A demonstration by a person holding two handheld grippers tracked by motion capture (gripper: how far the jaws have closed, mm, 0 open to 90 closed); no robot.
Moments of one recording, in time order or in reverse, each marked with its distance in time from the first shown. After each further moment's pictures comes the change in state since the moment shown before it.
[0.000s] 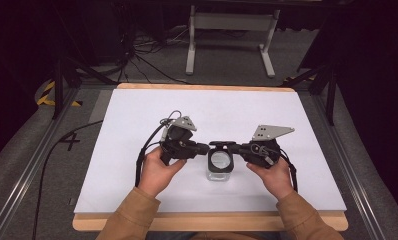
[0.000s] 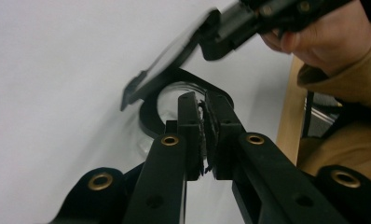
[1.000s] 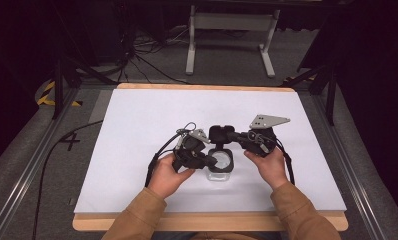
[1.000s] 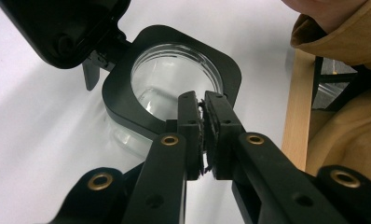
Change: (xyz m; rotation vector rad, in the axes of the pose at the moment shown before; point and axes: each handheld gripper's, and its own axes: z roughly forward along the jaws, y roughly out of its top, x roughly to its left) left arm 0.004 -0.011 0.041 0.092 -0.035 0.020; right arm -0.029 0.005 0.018 -0.019 -0.086 0.035
